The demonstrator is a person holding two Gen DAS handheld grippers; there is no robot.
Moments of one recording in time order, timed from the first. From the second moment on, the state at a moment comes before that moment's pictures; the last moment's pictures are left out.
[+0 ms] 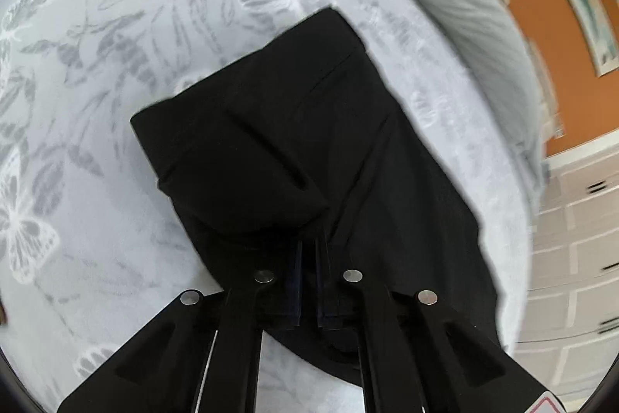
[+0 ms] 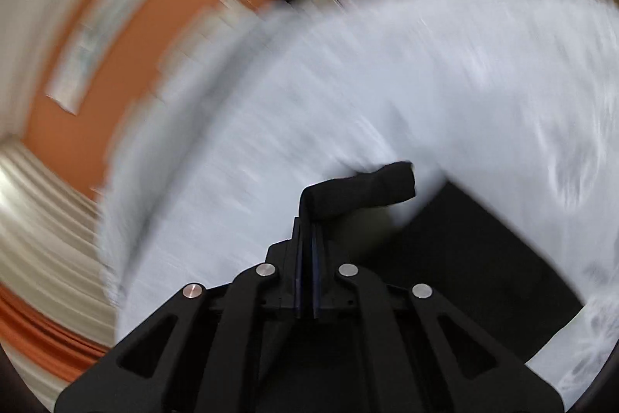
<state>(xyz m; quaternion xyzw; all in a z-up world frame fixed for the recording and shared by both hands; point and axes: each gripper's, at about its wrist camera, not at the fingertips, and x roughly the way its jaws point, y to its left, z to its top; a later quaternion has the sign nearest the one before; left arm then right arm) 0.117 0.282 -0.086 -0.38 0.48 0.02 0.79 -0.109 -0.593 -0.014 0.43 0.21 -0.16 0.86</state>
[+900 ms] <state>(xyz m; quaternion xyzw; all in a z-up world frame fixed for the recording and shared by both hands) 0.093 0.323 -0.084 -0.39 0.49 0.03 0.78 -0.164 -0.586 -0.059 0.37 0.37 -0.23 0.82</state>
